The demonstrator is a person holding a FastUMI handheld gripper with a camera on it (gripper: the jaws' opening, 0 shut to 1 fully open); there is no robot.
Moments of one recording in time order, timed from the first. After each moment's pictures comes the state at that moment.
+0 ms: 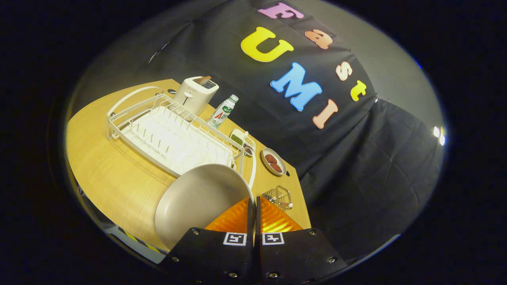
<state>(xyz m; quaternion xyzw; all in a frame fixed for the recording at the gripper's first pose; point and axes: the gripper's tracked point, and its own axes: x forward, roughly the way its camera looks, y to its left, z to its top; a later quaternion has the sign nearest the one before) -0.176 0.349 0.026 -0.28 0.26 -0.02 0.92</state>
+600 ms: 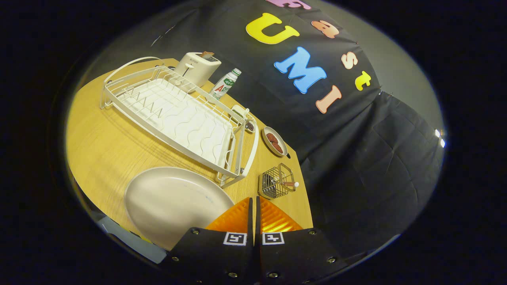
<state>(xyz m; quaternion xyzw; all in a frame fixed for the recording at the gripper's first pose) -0.178 0.319 -0.023 -0.30 0.31 -0.03 0.90</state>
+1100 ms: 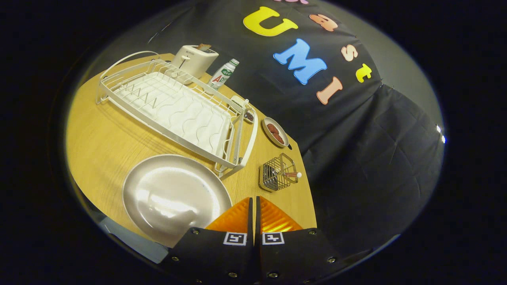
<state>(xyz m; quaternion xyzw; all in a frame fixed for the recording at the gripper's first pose) -0.180 0.303 -0.037 -0.29 0.33 -0.04 0.90</state>
